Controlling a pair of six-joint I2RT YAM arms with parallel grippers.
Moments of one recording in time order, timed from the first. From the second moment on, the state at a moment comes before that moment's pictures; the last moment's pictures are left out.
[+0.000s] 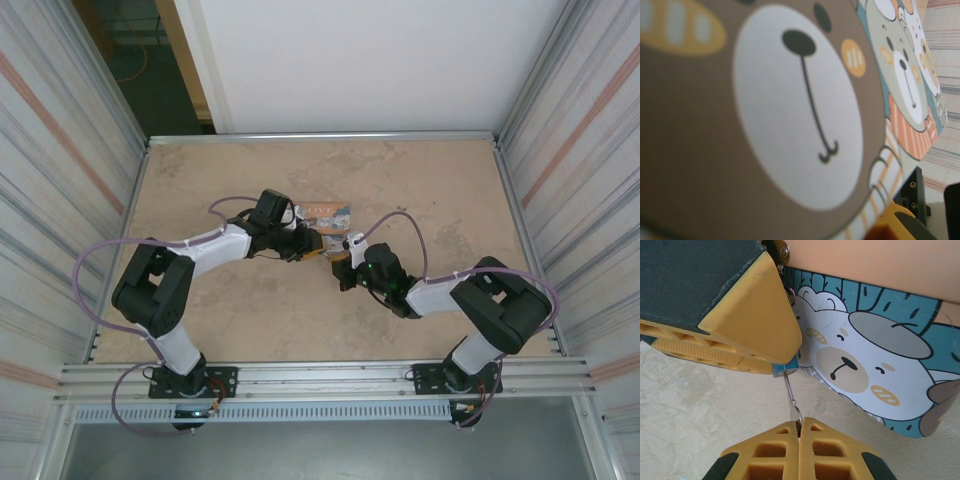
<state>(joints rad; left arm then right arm) -0.54 1.70 1.01 -0.19 0.60 -0.85 0.76 1.57 0.44 0.70 -0.08 0.31</state>
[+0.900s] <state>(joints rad) -0.54 1.69 1.01 -0.19 0.60 -0.85 0.76 1.53 0.44 0.68 -0.08 0.30</state>
